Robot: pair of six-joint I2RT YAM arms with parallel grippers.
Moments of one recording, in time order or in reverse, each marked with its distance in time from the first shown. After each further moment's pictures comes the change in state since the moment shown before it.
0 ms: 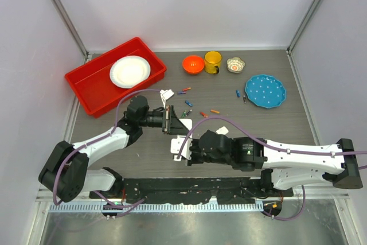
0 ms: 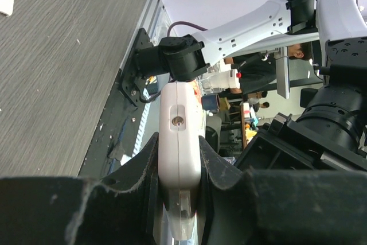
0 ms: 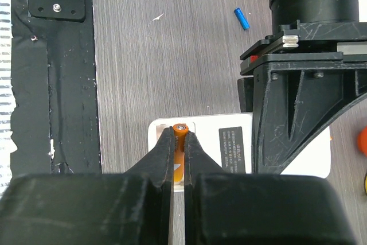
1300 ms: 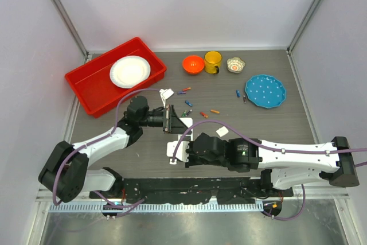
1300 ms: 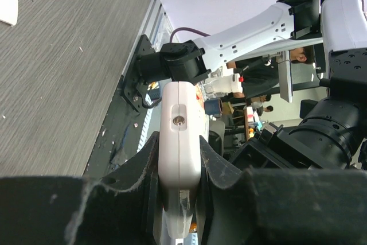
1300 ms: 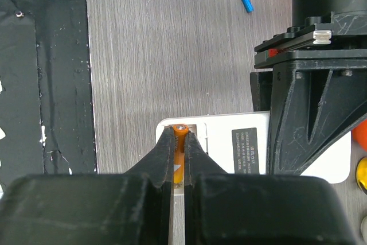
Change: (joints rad) left arm -0.004 -0.001 0.000 0.027 -0.023 -0.005; right arm 0.018 0.051 0.024 -0.064 0.051 -0.016
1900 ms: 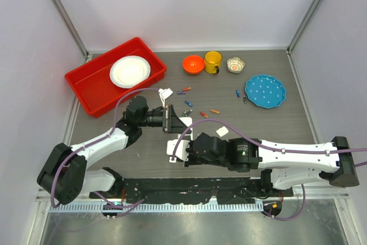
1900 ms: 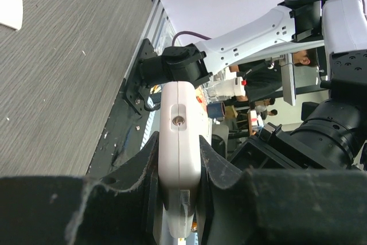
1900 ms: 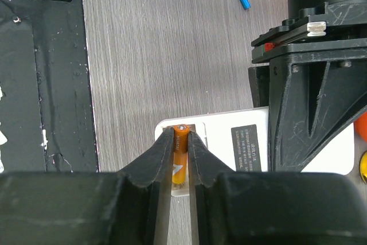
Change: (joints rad) left arm 0.000 -0.024 0.000 -0.017 -0.021 0.016; right arm 0.000 0.000 0.005 0.001 0.021 0.029
